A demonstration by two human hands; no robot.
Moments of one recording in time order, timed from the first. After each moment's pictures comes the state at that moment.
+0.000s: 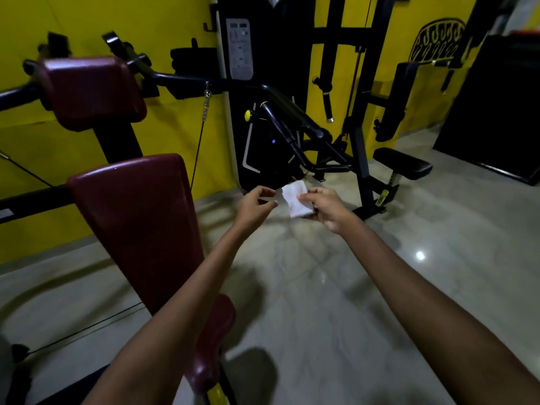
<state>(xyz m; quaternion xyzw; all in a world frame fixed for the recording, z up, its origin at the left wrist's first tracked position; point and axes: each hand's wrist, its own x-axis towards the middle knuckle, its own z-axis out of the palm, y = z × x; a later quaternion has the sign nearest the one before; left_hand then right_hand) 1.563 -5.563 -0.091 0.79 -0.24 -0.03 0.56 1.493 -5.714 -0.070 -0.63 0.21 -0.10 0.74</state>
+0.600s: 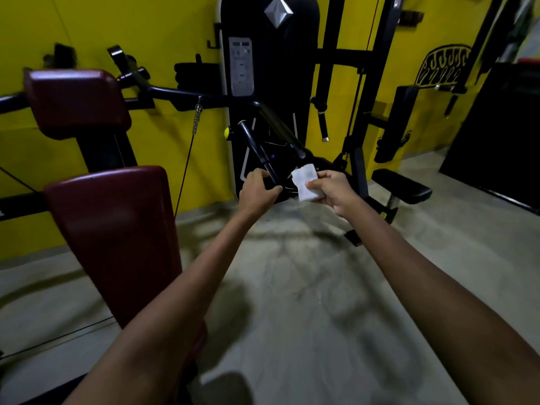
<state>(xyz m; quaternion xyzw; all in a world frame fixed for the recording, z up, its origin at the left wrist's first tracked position) 1.583 -5.674 -0.043 0.87 -0.19 0.09 0.45 1.523 -5.826 -0.020 -0.69 0.20 -0.14 0.68</state>
